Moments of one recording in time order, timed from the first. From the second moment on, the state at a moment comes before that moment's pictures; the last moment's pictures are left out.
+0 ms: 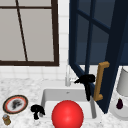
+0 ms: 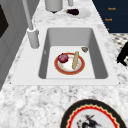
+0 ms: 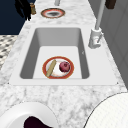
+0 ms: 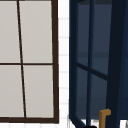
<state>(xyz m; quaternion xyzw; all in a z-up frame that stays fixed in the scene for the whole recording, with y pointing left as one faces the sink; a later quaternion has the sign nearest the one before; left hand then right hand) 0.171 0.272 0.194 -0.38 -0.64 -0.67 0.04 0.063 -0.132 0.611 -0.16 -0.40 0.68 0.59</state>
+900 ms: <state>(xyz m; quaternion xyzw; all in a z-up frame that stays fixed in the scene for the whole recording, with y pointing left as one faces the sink) 0.171 0.272 0.194 -0.38 -0.64 -0.67 0.04 0.080 -0.220 0.577 -0.13 -0.55 0.67 0.48</state>
